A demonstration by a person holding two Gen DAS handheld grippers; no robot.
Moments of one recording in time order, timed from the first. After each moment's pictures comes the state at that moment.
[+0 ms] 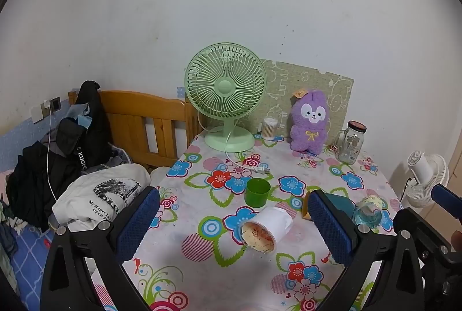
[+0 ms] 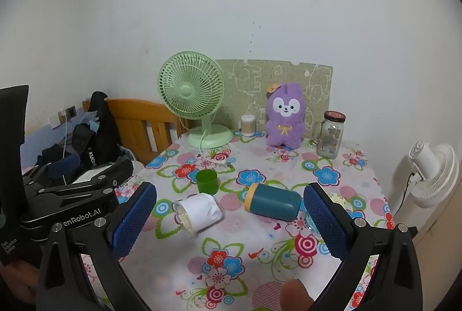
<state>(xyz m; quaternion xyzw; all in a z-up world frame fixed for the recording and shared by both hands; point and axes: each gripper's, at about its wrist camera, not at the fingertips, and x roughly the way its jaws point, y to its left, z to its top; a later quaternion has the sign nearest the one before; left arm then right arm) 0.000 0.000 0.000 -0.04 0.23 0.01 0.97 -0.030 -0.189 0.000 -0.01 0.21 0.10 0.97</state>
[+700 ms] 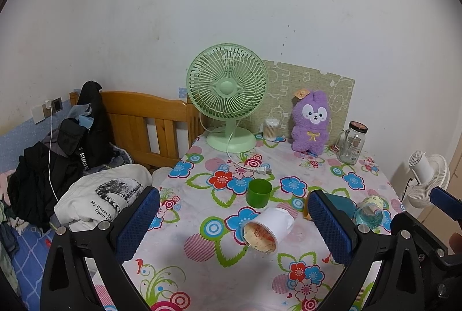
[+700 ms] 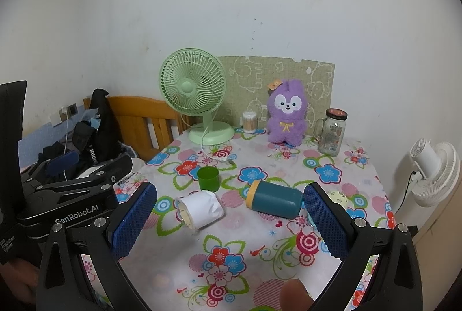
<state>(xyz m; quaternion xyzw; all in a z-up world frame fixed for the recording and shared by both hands) 0.001 0.008 -0.003 -0.04 0.23 0.01 0.97 -0.030 -0.188 -0.008 -0.01 0.22 0.10 0.97</state>
